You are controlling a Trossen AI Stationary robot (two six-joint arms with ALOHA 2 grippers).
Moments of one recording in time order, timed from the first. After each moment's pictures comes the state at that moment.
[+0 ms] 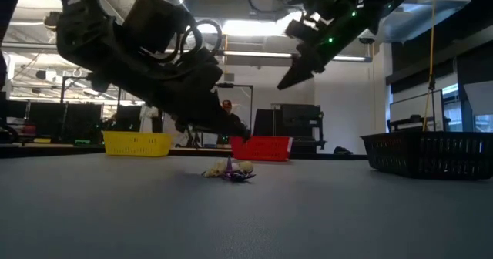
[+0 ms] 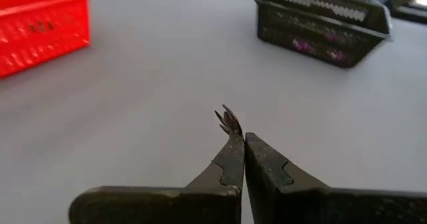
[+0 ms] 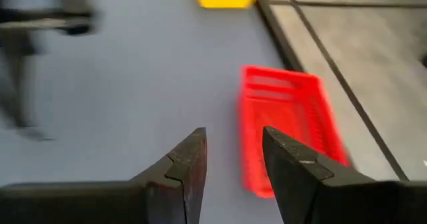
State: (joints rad) left arm -0.05 1.81 0.57 0.81 -0.34 -0.30; right arm -0.32 1.48 0.99 -0.14 0.07 -0.24
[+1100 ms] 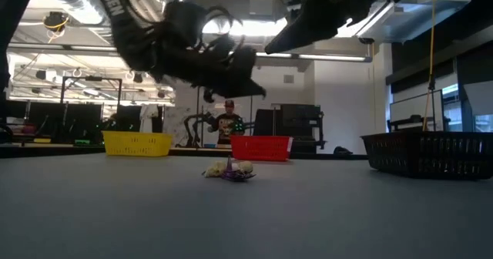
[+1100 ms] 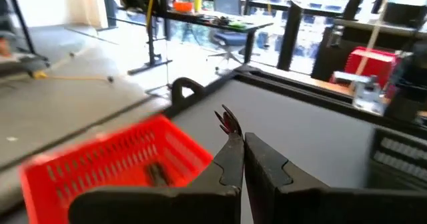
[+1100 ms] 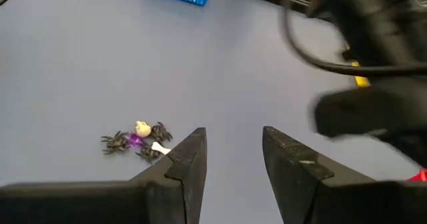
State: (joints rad) left arm 0.26 1.81 0.76 0.92 -0.30 -0.14; right arm 0.10 1.48 0.99 -0.10 0.06 -0.24
